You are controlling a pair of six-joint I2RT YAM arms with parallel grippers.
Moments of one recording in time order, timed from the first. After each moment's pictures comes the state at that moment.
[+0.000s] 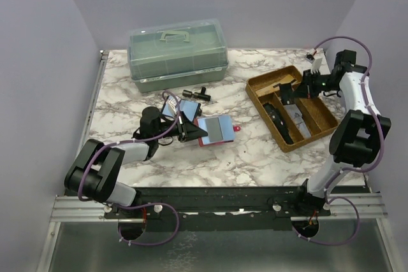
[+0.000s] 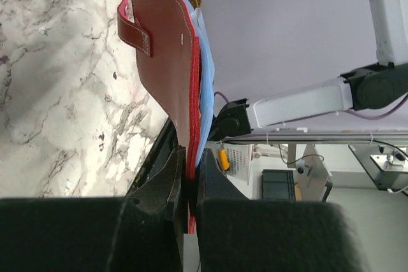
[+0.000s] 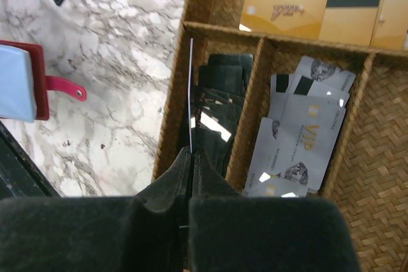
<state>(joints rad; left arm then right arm) -0.37 1.46 0.42 0.87 0.92 -1.23 -0.29 1.75 1.52 -0.94 -0.87 -0.57</state>
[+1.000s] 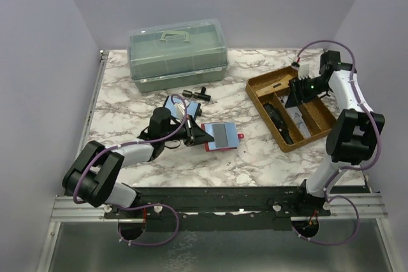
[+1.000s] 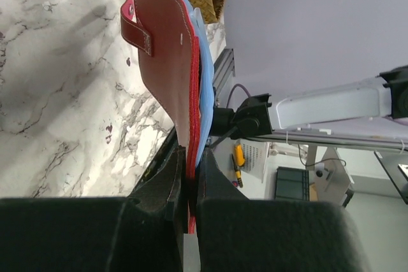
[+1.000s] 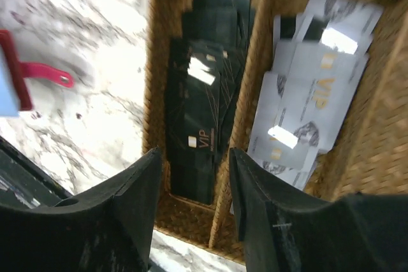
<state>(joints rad) -0.49 1.41 0.46 0.65 0.81 -1.13 -0.18 1.81 1.51 -1.06 -0.57 -0.58</state>
